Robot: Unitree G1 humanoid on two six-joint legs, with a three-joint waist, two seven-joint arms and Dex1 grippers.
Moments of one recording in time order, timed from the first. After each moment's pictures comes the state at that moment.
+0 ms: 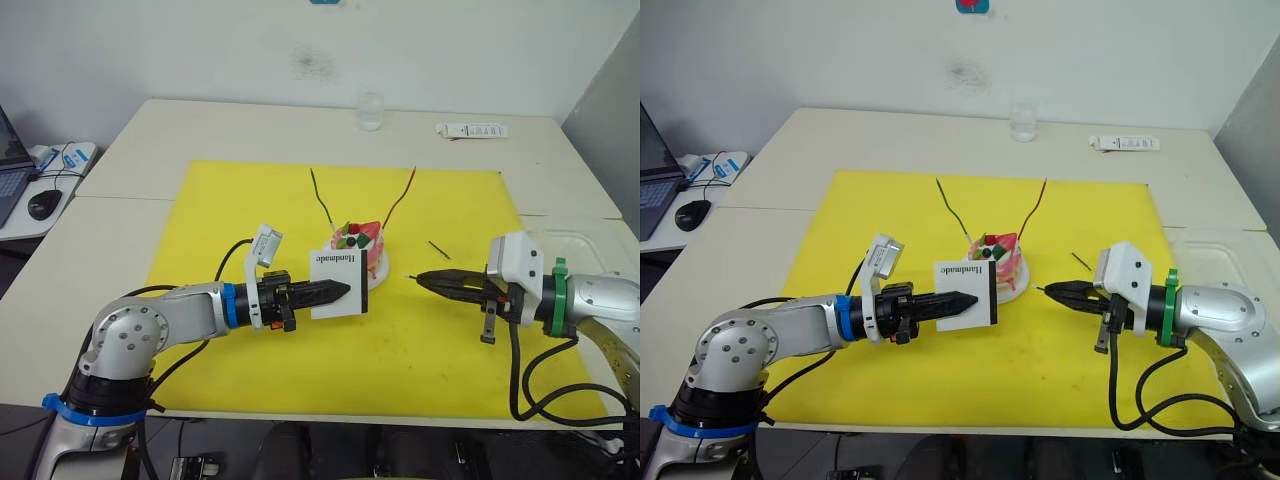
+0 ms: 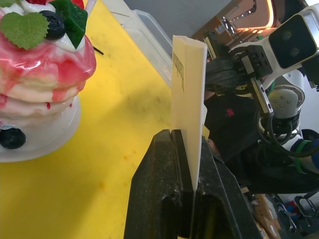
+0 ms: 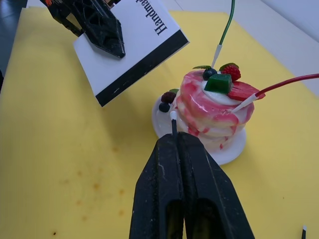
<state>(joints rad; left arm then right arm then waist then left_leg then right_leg) -0.36 0.65 0.02 -0.31 -1.40 1.10 -0.45 -0.17 -0.84 -0.09 -0.58 0.49 0.48 0.96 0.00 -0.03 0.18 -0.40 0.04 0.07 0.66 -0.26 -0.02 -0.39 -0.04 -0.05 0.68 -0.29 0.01</state>
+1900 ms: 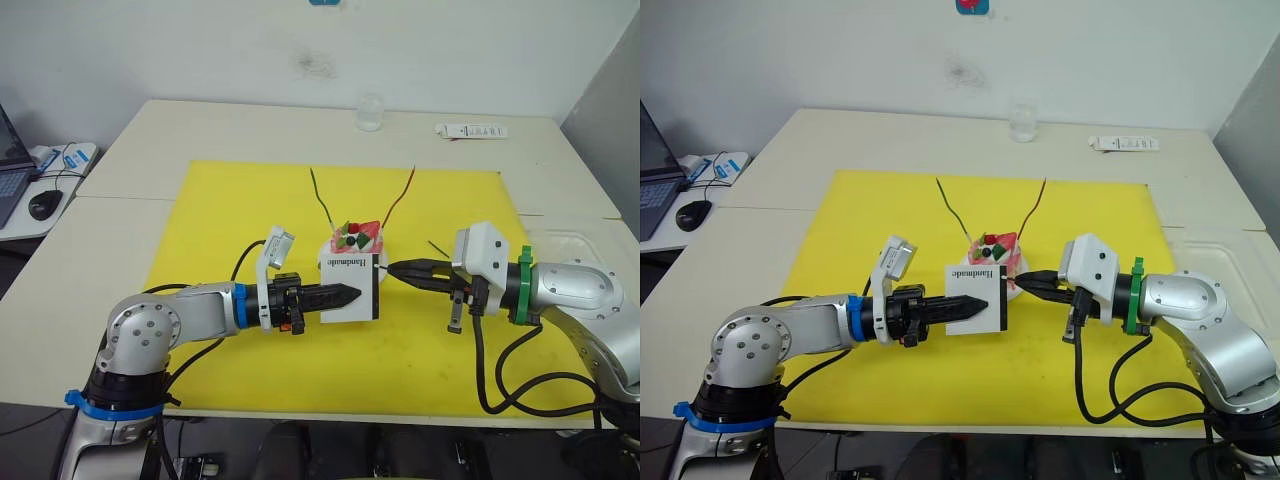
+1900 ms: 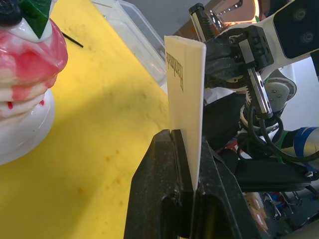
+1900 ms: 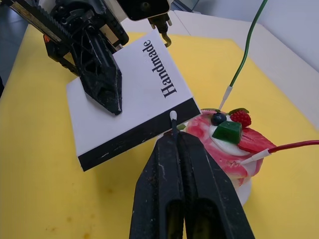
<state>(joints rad) -0.40 0.57 0.05 -0.30 -1.37 1.19 -0.47 -0.33 -0.78 0.05 -0.60 0.46 0.53 0.87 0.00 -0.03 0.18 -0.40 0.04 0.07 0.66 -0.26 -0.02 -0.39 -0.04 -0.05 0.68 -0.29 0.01</state>
